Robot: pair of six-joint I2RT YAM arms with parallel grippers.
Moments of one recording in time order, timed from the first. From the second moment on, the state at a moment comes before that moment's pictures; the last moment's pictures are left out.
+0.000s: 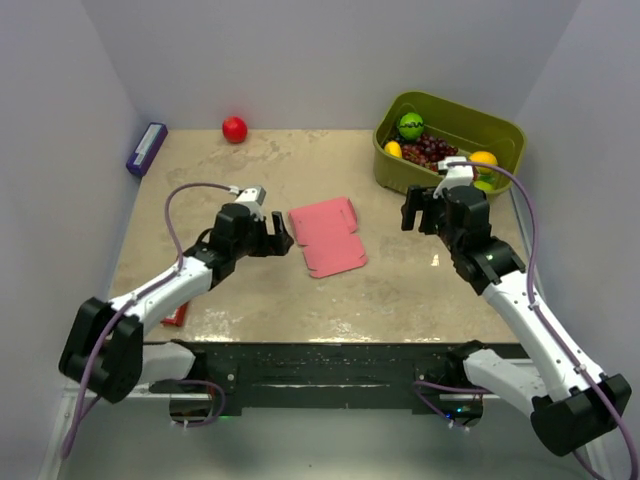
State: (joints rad) left arm -0.44 1.23 0.67 -0.01 0.08 -0.43; right arm 0.38 0.97 0.95 -0.37 0.21 0.20
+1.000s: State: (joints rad) left arm -0.49 1.93 1.30 -0.29 -0.14 -0.38; right arm 0.39 0.94 0.97 -0.40 0.22 0.18
